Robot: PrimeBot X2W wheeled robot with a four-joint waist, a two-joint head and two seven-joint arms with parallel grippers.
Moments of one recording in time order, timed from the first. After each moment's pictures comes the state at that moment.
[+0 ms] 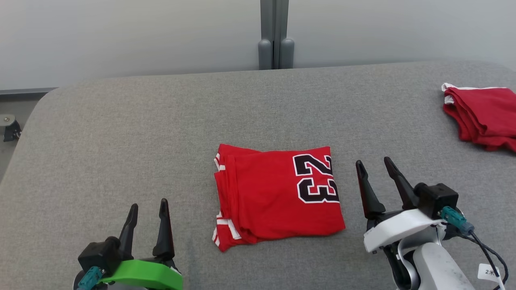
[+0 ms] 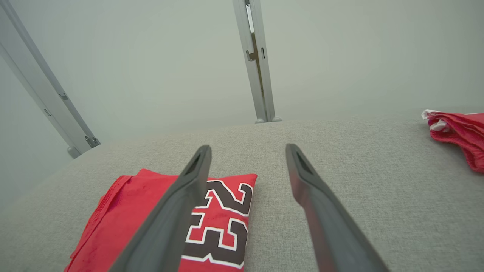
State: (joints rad) left arm -0.01 0.06 -0.14 0.24 -0.42 -0.04 -0.26; right arm -0.17 -0.05 0.12 0.32 0.25 0.13 -0.26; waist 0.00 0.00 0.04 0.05
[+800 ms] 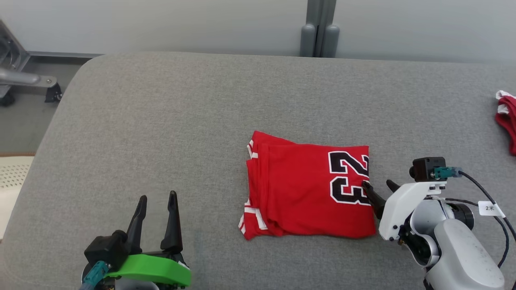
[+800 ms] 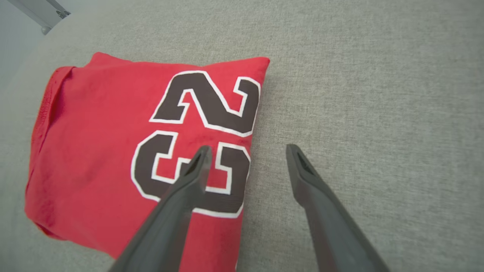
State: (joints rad) left arm -0.02 0.05 -0.17 0.21 -0.44 -0.04 -0.26; right arm -0.29 -0.15 0.11 0.45 0.40 0.13 0.30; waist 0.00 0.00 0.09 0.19
